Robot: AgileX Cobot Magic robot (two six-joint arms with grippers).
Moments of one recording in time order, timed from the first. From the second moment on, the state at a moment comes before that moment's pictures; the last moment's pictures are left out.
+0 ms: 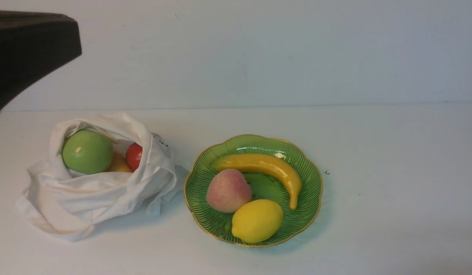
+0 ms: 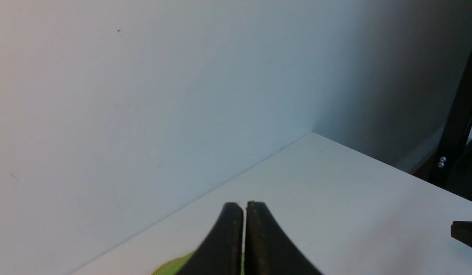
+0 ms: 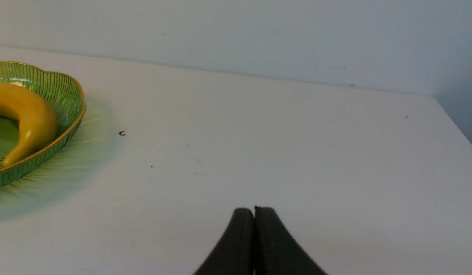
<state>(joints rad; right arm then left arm) 0.00 -0.01 0.02 0.00 0.39 -0.12 -0.38 0.71 -1.08 -0.57 0.65 0.53</state>
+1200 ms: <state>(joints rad) 0.00 -0.01 0.02 0.00 0.39 -0.12 -0.09 -0.01 -0.04 0.10 0.49 -0.04</state>
